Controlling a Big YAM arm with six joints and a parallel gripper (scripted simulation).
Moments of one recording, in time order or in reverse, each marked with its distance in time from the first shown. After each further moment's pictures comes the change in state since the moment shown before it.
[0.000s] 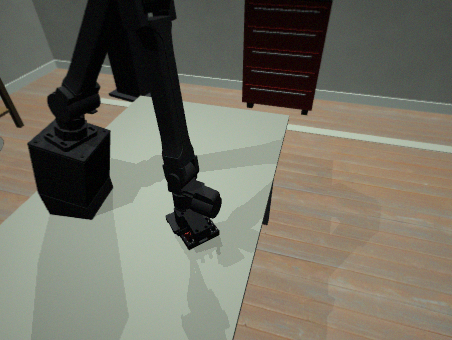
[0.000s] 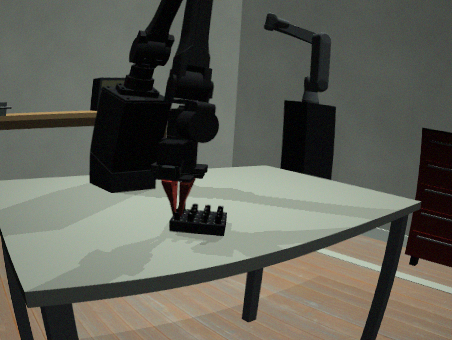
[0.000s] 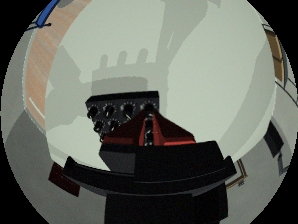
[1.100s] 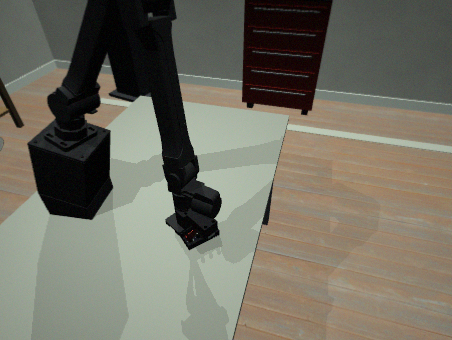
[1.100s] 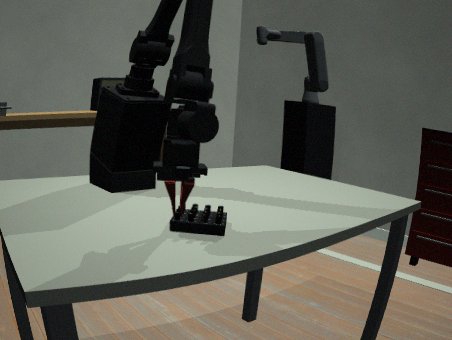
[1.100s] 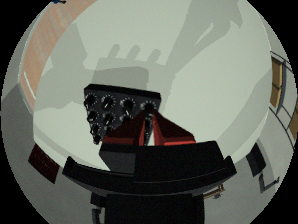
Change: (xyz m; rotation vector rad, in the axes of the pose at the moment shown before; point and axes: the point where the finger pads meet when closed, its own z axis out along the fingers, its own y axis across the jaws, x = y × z) arm 0.000 0.000 0.000 0.002 -0.001 -0.240
